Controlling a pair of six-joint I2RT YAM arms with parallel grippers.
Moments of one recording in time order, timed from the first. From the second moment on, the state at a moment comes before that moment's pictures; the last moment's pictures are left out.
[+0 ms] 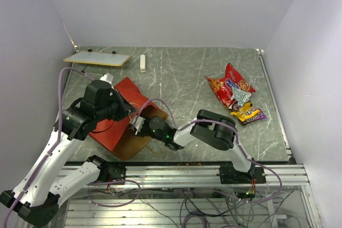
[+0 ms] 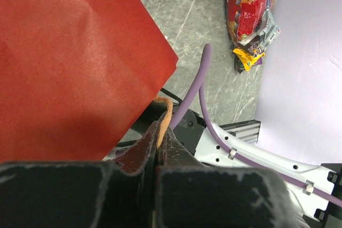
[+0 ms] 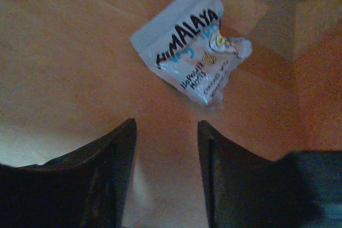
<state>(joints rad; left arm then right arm) -0.51 0.83 1.09 -0.91 0.08 -0.94 1.17 2.17 0.98 0.96 0.10 -0.35</state>
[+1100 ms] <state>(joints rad) -0.51 0.91 1.15 -0.93 0.16 -0.88 1.21 2.44 1.34 1.06 0.24 -0.56</state>
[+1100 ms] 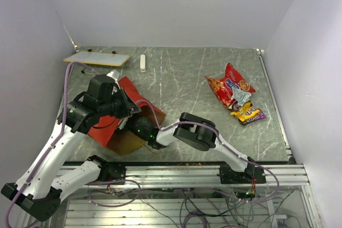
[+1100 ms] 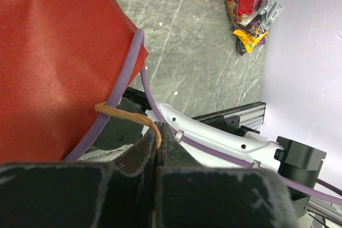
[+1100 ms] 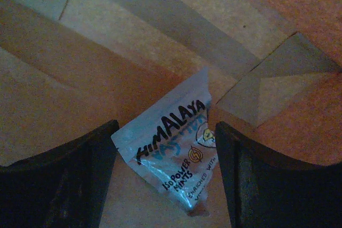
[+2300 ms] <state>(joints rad) -0.51 0.89 1.16 -0.91 0.13 -0.92 1.14 2.39 1.28 1.04 0.24 -0.48</state>
